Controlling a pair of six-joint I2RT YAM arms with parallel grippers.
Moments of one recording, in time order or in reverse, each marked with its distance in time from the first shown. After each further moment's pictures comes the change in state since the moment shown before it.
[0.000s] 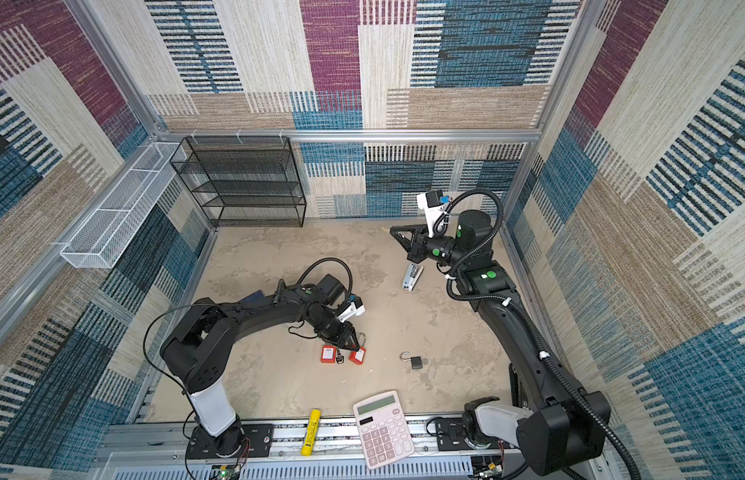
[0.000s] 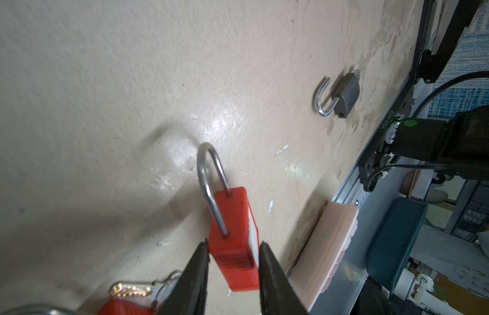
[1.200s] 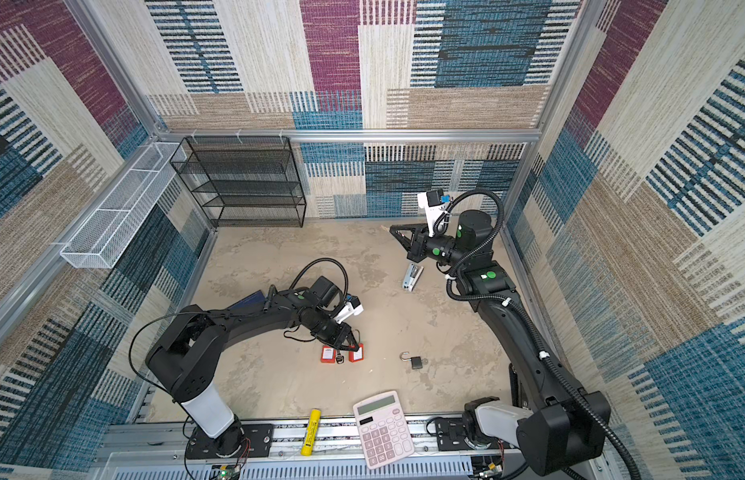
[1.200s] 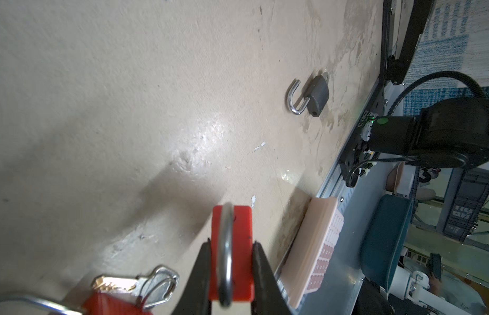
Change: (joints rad) left arm 0.006 -0.078 -0.084 0.094 0.047 -0.018; right arm 0.001 0.000 -0.004 0.025 0.000 0.019
